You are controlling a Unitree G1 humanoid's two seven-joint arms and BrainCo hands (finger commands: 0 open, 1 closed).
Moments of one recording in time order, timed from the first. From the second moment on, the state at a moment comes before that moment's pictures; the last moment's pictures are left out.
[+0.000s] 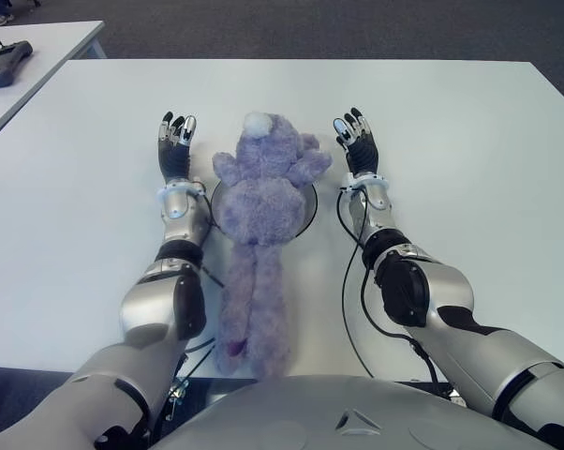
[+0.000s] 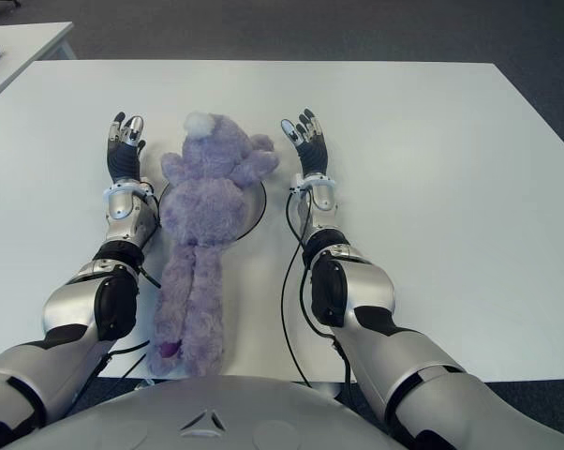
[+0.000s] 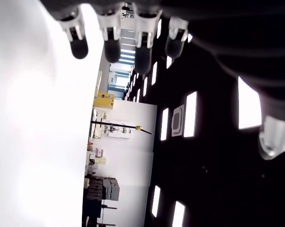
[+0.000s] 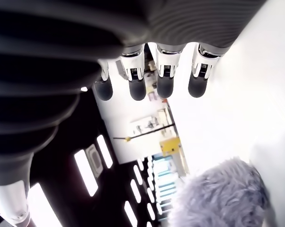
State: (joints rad) left arm -0.64 0.12 0.41 1.14 -0.10 -0.55 0.06; right arm -0.83 0.07 -0.41 1.28 0.05 -0.53 0.07
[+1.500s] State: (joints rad) left arm -0.62 0.15 0.38 1.14 -0.09 -0.55 0.06; right arm -0.78 0.07 -0.17 1.25 -0.12 -0.53 -0.15
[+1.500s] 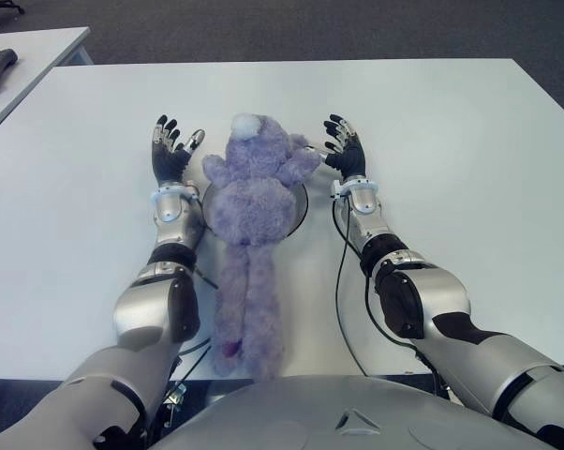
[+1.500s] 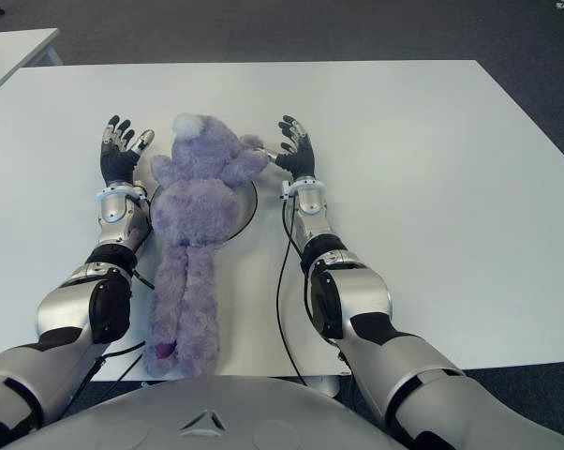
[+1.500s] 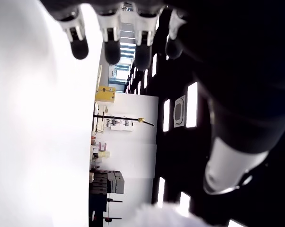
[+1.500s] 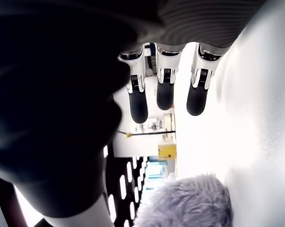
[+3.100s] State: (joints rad) left arm -0.62 0.16 0.37 1.14 -0.09 -0.55 0.07; right arm -0.77 0.07 -0.13 1.24 -0.12 -0.54 -0.19
